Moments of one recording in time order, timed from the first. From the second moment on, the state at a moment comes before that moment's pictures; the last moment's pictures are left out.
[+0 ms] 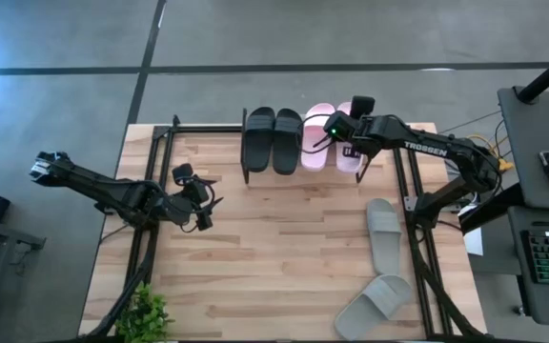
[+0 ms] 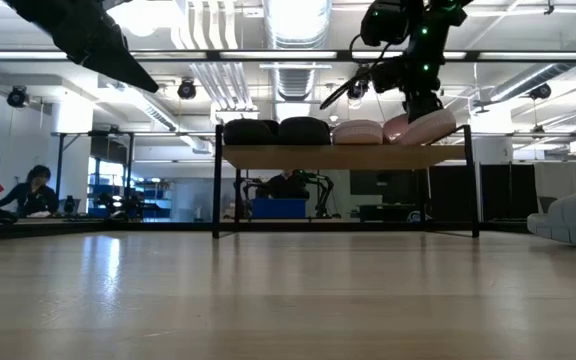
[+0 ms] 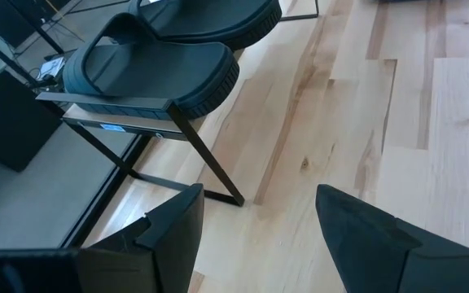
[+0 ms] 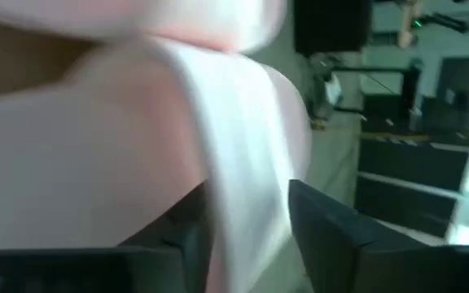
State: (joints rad) left arm -0.31 0.86 0.71 -0.57 -0.77 -0.23; right arm -0.44 1.48 1.26 -0.90 0.84 -0.50
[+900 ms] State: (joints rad) left arm -0.31 0.86 0.70 -0.56 -0.77 -0.23; right arm -0.41 1.51 1.35 -1.03 0.85 -0.22
